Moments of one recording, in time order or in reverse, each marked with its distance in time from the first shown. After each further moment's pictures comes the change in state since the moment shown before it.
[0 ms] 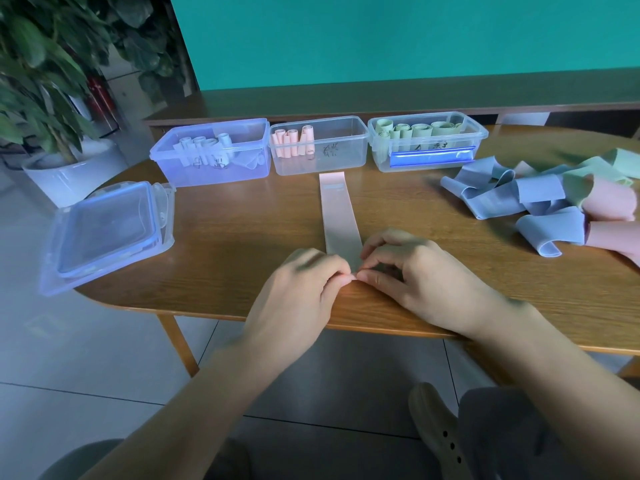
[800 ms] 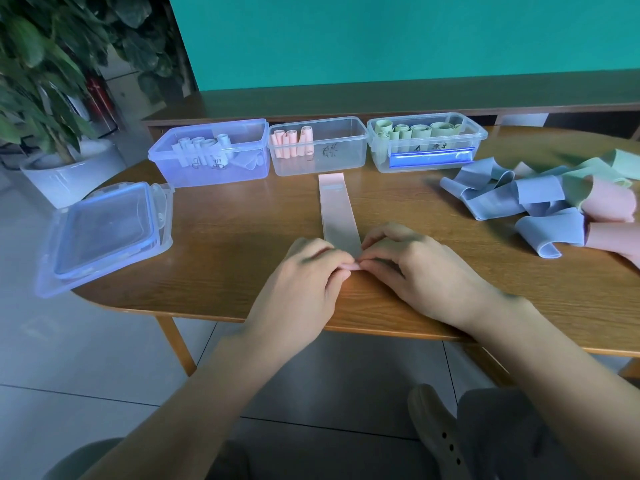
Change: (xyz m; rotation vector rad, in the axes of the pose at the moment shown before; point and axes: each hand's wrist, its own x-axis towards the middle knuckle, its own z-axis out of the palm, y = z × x) left_hand 0.009 -0.002 0.003 0.047 -0.034 0.016; right_hand 0.007 0.002 0.000 -0.133 0.007 0.039
